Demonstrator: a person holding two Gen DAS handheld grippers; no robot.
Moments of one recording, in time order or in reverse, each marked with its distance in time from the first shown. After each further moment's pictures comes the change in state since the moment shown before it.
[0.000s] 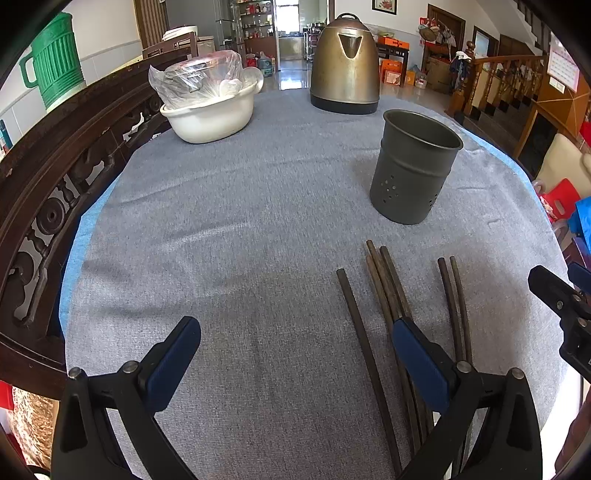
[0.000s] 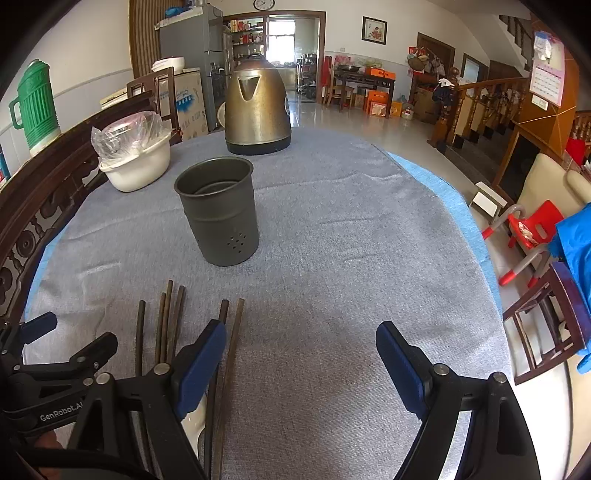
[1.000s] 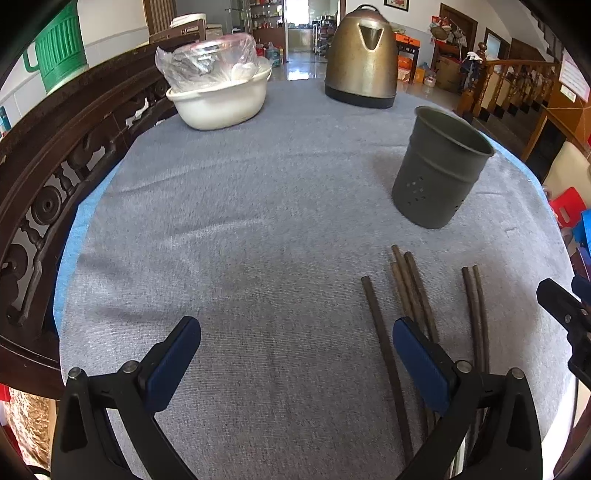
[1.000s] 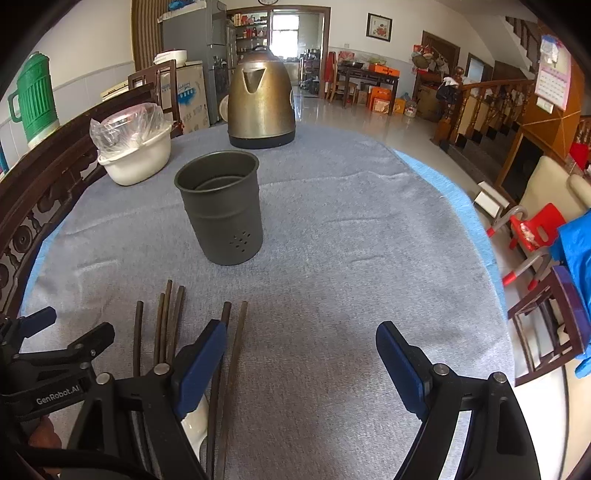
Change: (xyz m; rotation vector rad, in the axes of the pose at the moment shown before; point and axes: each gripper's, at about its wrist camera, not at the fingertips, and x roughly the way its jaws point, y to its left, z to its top) left arm 0.022 0.019 0.008 -0.042 0.043 -0.003; right arm 0.013 0.007 0.006 -0.011 0.029 0.015
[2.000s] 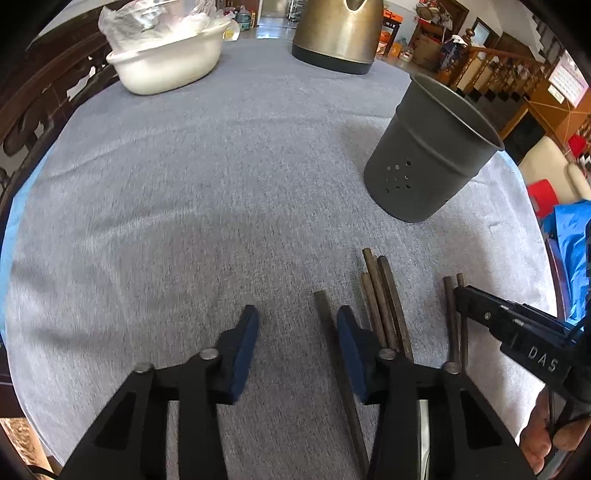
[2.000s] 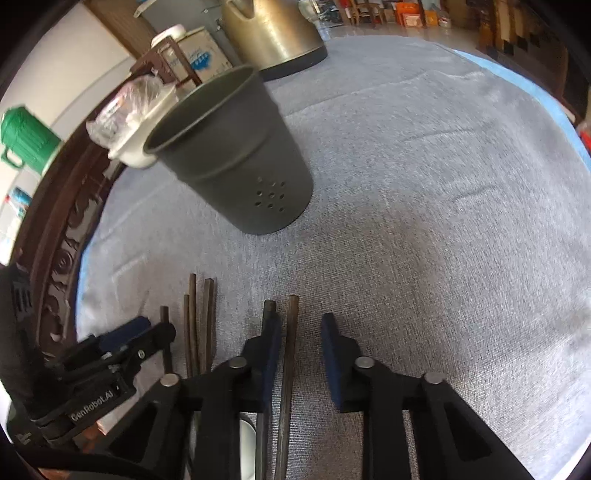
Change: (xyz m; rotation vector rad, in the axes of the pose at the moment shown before) left arm 0.054 -0.013 0.034 0.012 0.147 -0.174; right arm 0.096 0.004 0.017 0.130 0.281 0.323
